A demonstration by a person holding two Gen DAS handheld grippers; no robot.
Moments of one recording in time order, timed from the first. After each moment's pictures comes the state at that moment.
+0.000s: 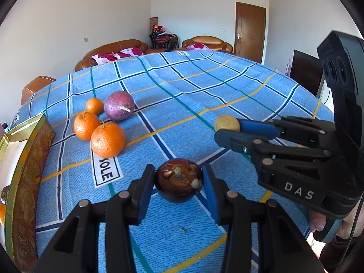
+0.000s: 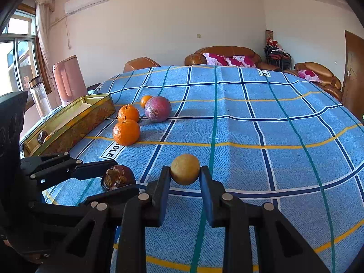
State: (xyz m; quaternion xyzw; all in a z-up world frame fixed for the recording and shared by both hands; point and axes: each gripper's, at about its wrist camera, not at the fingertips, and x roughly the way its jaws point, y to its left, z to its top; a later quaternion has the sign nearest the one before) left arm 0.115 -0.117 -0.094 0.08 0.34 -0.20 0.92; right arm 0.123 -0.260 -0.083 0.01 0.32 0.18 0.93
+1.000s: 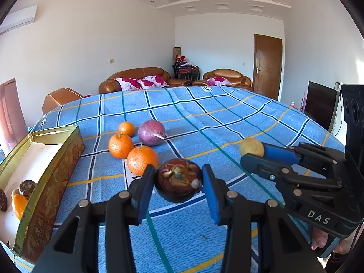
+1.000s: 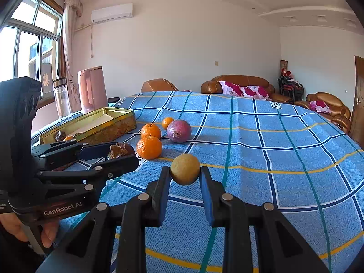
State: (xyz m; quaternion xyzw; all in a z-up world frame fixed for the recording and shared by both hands) left arm 0.096 -0.089 -0.077 0.03 0.24 -0.14 0.96; right arm 0.092 -0.256 -0.072 -0.02 0.22 0.23 0.95
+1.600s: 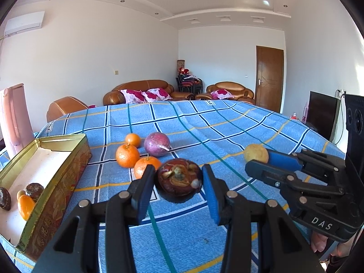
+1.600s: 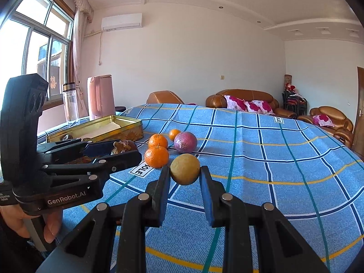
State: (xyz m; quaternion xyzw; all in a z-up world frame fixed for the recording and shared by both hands) left arm 0.080 -0.082 -0.072 0.02 0.19 -0.13 0.97; right arm 0.075 -0.257 -0.070 -0.03 0.17 0.24 0.95
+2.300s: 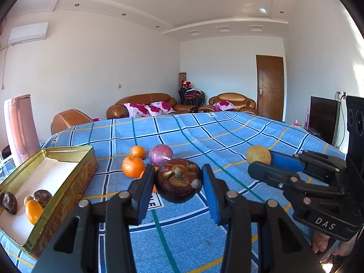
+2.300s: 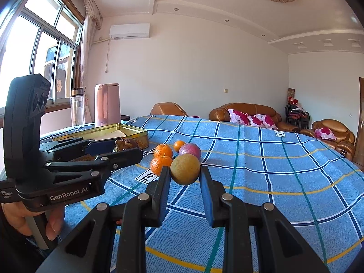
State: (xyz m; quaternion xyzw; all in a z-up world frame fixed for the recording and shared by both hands) left arm 0.067 -0.079 -0.068 0.03 0.15 -0.12 0.98; right arm 0.059 -0.261 -0.070 -0.03 0.12 0.26 0.96
